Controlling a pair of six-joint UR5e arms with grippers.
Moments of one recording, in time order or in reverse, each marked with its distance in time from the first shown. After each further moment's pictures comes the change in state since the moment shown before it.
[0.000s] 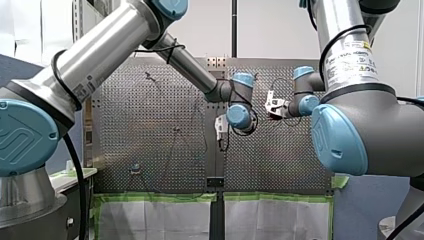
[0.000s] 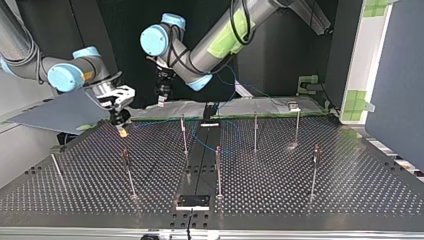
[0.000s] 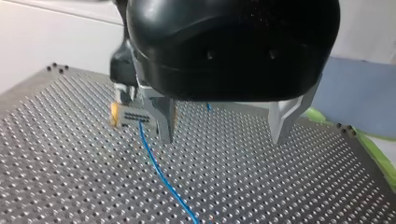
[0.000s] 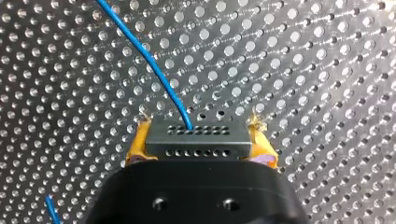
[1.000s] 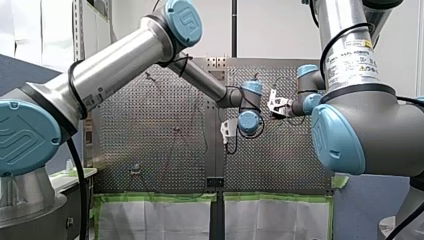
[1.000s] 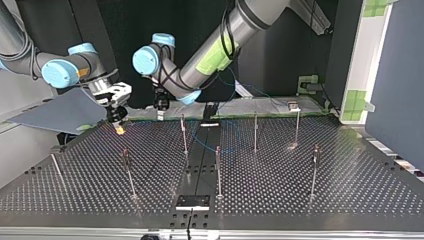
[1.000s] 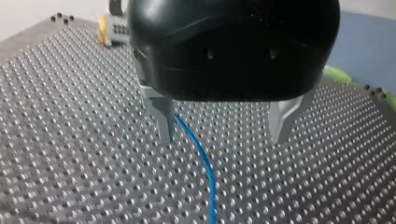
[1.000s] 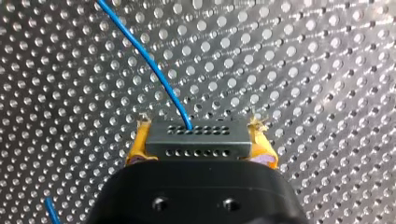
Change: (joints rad) left arm 0.023 -0.167 0.254 -0.073 -0.081 -0.048; right arm -0.022 -0.029 0.032 -0.002 -0.032 -0.020
